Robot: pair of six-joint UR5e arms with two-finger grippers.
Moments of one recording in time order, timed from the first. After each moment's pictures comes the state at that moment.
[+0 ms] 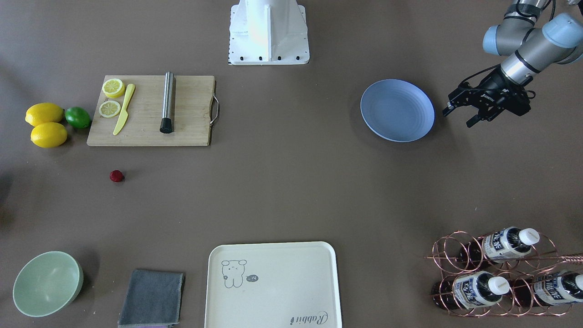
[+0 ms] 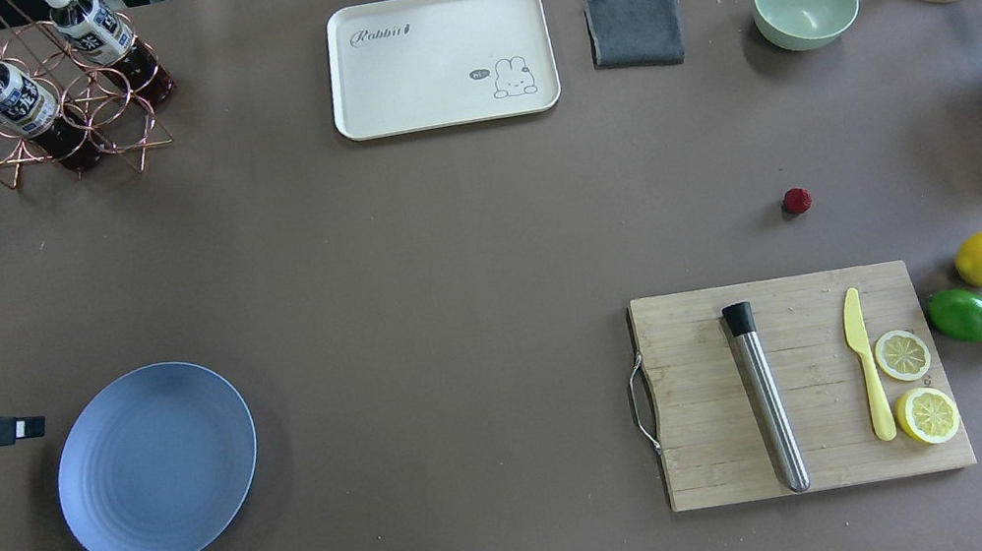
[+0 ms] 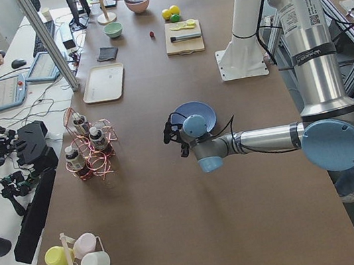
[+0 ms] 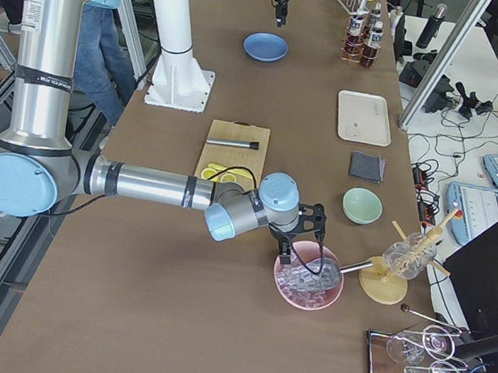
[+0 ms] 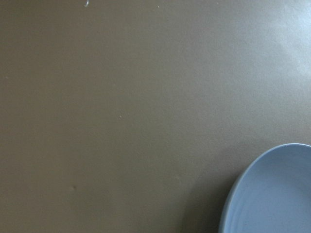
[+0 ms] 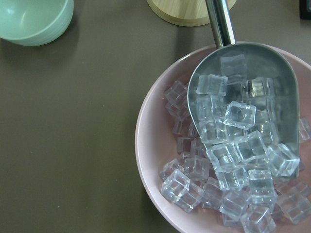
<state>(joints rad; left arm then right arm) -0.78 -1.38 -1.61 -2.88 -2.11 -1.05 1.41 -1.65 1.59 -1.01 2.36 0.37</state>
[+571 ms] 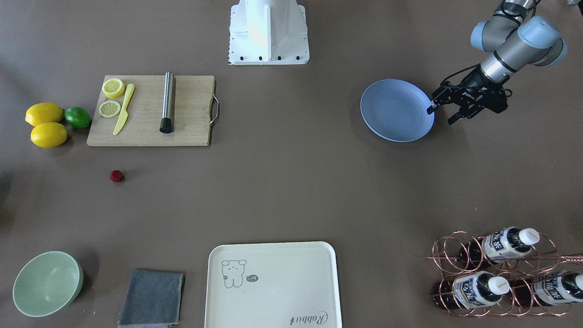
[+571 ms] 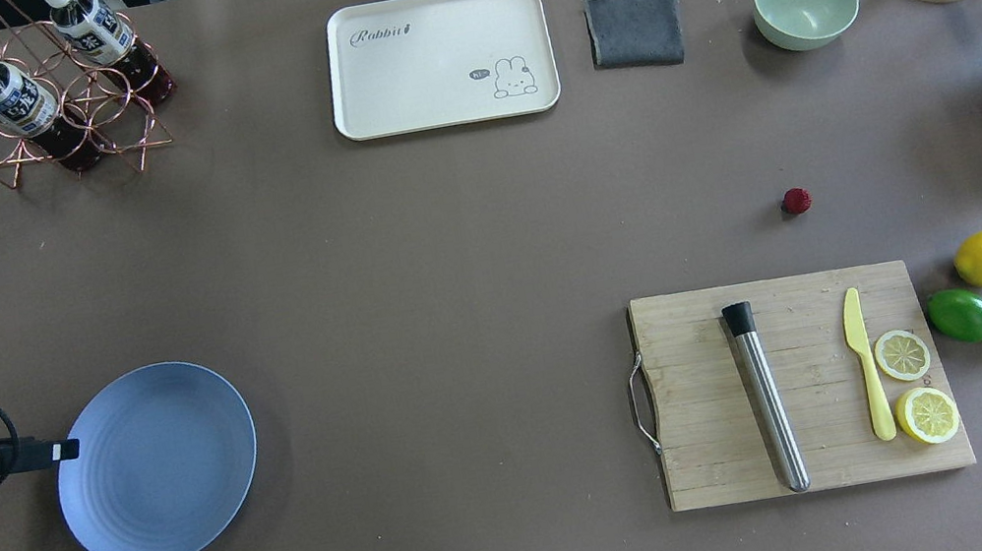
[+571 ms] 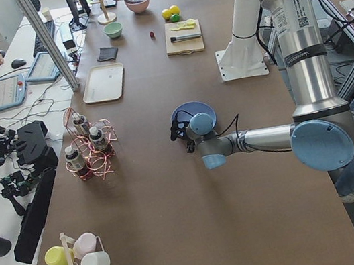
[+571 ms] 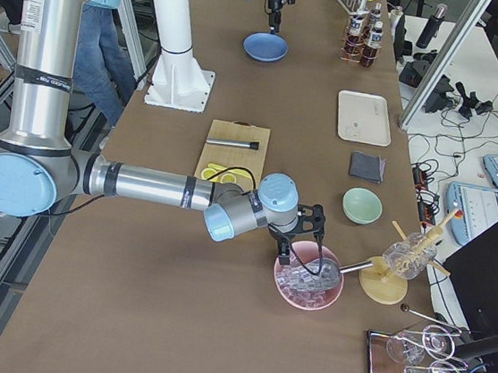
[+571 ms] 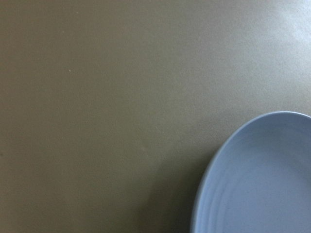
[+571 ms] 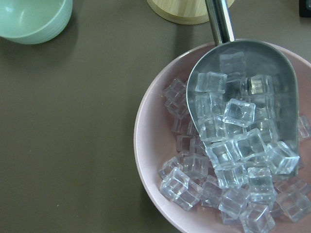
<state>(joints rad) -0.70 -1.37 -1.60 -2.92 -2.05 -1.07 1.41 -1.66 1.59 -1.01 2.36 0.37</state>
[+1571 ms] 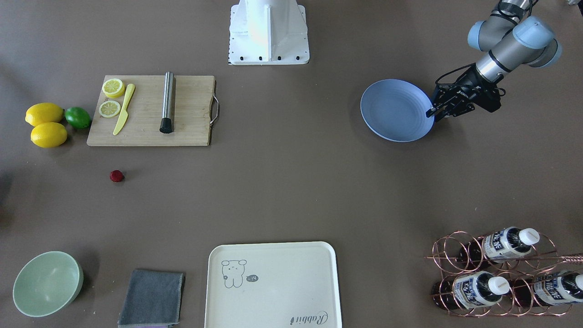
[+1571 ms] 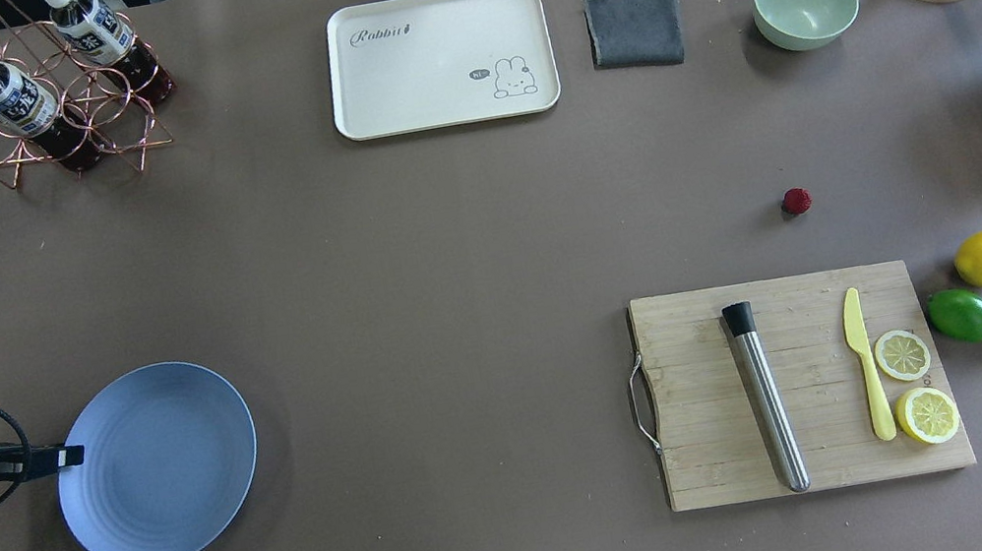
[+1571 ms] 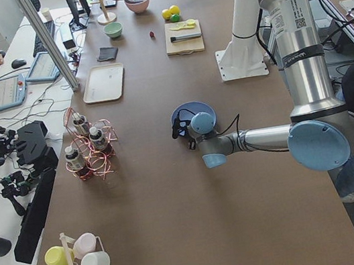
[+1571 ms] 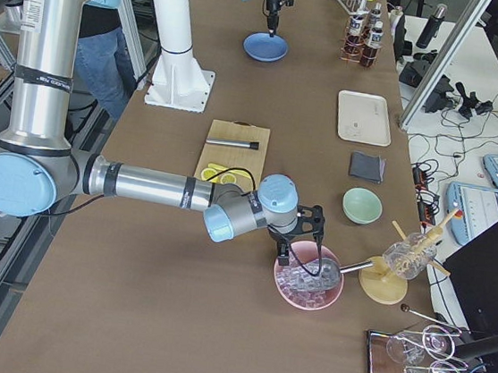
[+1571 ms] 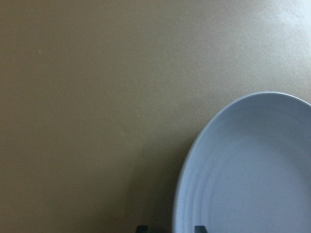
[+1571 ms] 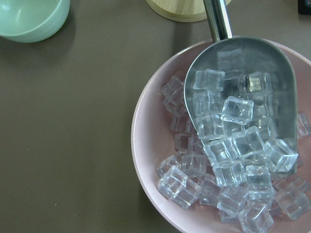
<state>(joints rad) -0.67 -1.38 -1.60 -2.93 -2.04 -1.07 1.41 -1.66 1.58 -1.01 2.36 0.37</state>
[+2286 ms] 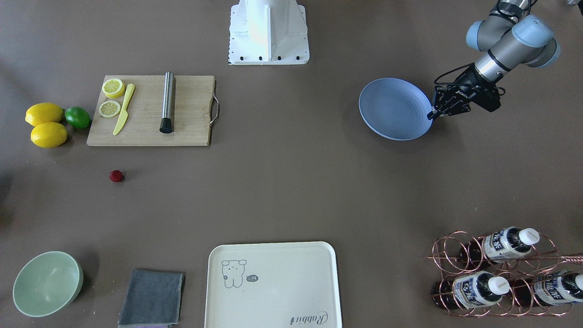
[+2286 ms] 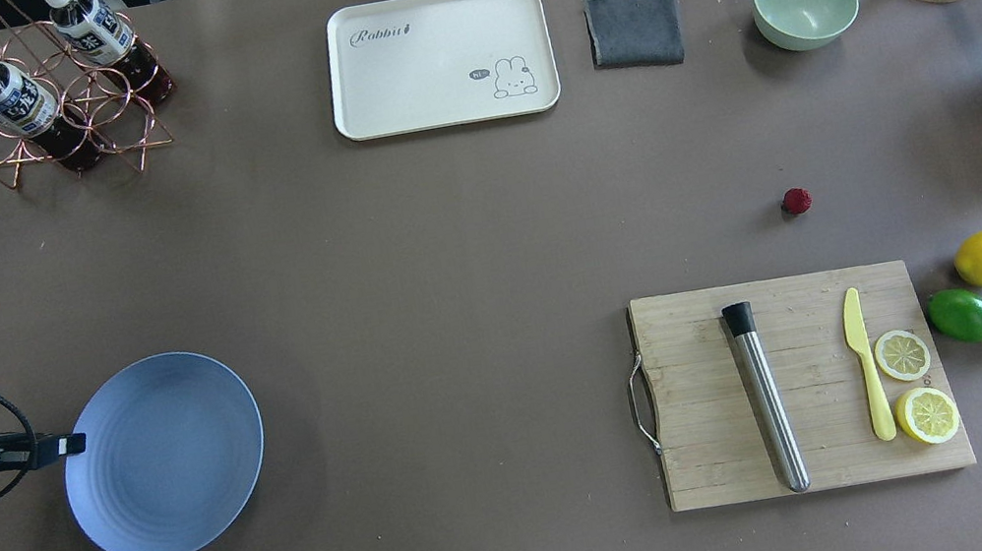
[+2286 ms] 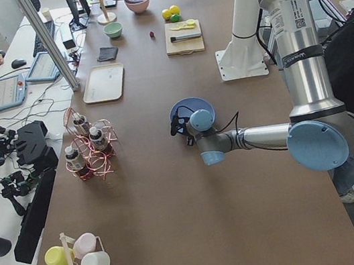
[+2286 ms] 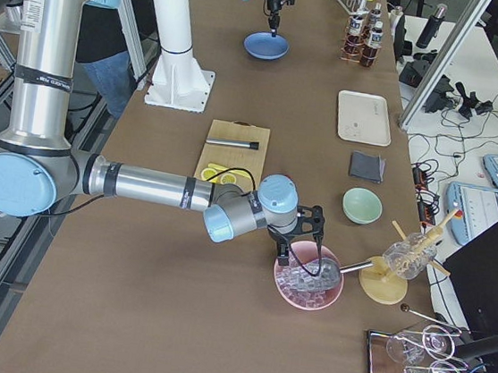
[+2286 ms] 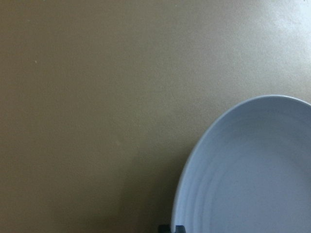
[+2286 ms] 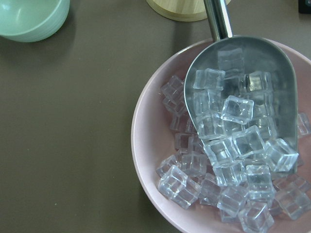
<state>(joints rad) -0.68 -1.39 -1.64 -2.90 -2.04 -1.08 1.41 -1.66 1.58 -1.01 2.36 0.37</state>
